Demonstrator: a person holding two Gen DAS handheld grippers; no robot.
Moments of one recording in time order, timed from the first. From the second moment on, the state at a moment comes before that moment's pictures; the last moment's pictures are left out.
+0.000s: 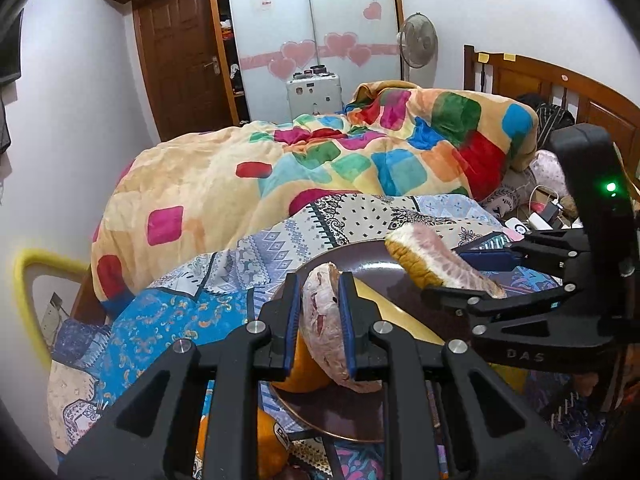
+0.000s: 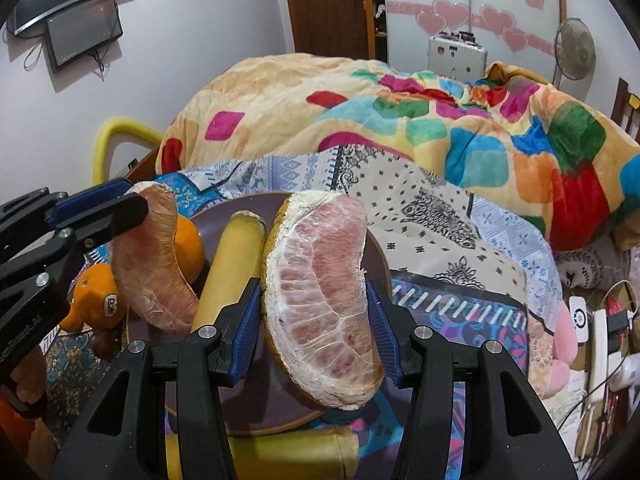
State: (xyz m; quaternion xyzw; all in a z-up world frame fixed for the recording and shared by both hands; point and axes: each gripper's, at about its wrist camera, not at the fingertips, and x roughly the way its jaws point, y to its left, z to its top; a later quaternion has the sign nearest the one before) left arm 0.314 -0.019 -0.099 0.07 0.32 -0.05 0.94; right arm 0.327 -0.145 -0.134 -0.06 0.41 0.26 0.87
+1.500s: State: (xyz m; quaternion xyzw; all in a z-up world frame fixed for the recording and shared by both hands) left arm 0.226 0.038 -0.079 0.02 0.34 -0.02 0.94; right arm 0.232 -0.141 -0.108 -0.10 0.36 0.25 0.89
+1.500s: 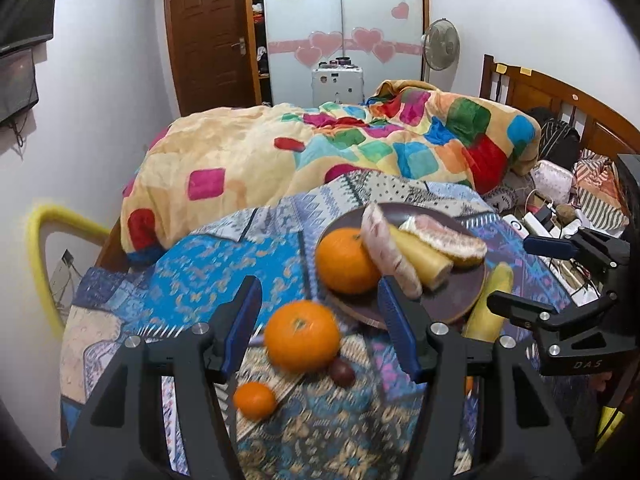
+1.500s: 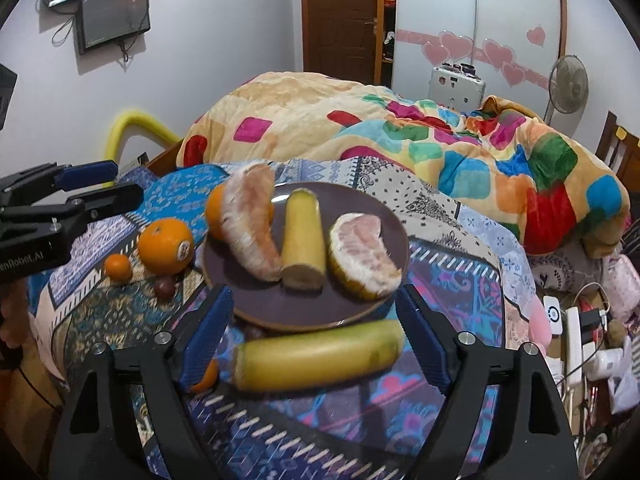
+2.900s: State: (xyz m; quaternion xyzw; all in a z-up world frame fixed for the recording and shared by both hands) left arm 0.213 0.066 -0.138 -0.01 0.40 -0.03 0.91; right arm 0.204 -0.199 -0.148 -0.12 0.44 0.21 0.86
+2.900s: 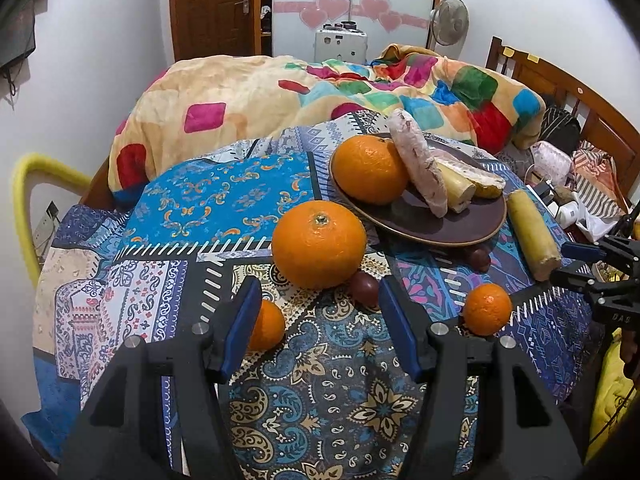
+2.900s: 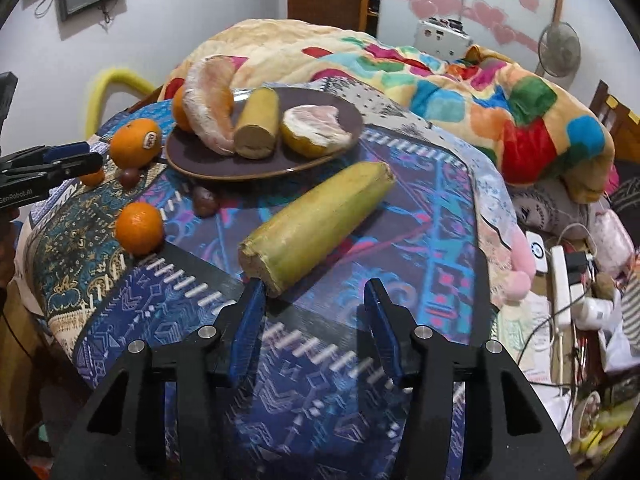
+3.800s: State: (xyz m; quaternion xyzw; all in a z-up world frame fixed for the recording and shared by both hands) left arm 0.265 0.061 -0.158 0.00 0.42 -0.03 0.91; right arm 0.258 -0.186 -0.157 -0.07 0.44 0.19 0.87
